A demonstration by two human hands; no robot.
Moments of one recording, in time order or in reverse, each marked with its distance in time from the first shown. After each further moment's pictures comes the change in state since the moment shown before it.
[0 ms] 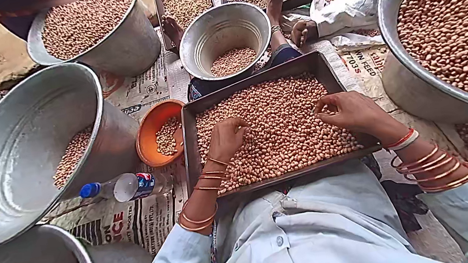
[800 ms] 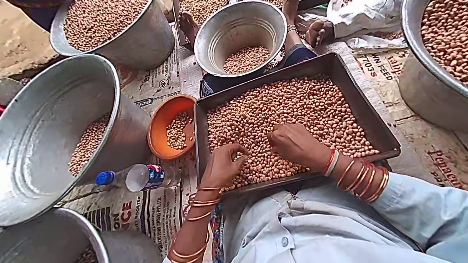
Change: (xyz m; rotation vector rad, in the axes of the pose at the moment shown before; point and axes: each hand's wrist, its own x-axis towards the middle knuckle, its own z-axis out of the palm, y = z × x) left_hand -0.051 -0.038 -0.015 -0.075 -0.201 -0.147; right_hand 0.029 -0.106 0.096 -0.221 -0.215 -0.327
